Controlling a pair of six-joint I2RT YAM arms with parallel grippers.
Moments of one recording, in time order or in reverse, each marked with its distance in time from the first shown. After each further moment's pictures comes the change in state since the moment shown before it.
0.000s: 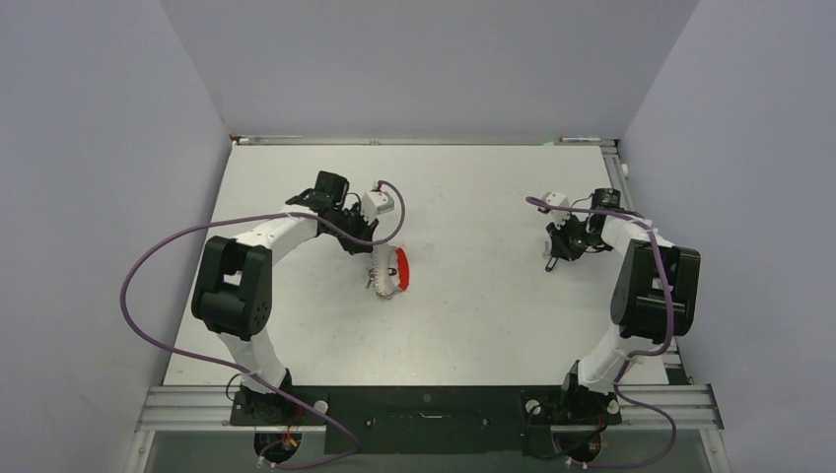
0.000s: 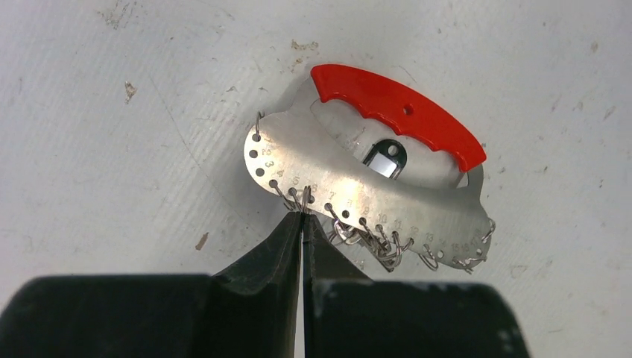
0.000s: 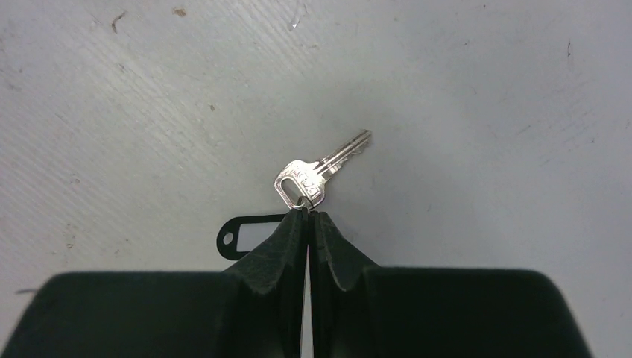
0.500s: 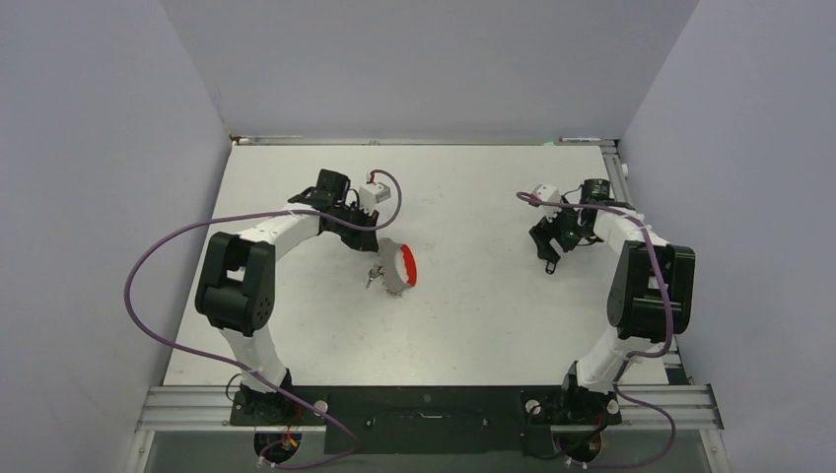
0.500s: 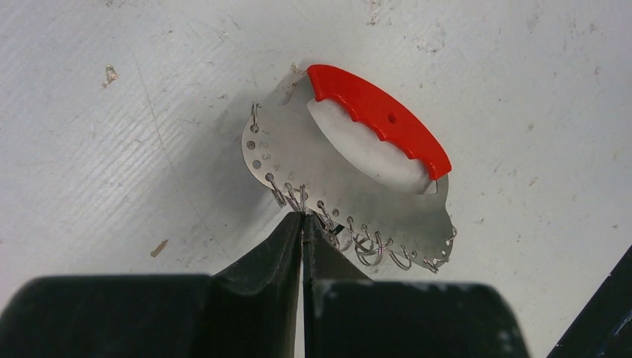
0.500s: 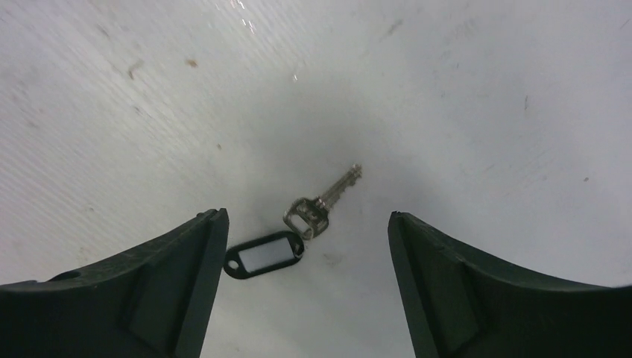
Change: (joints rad) left arm 0.000 0.046 0.035 0.032 0.012 -0.310; right arm 0.044 0.021 0.059 -0.025 0.078 0.010
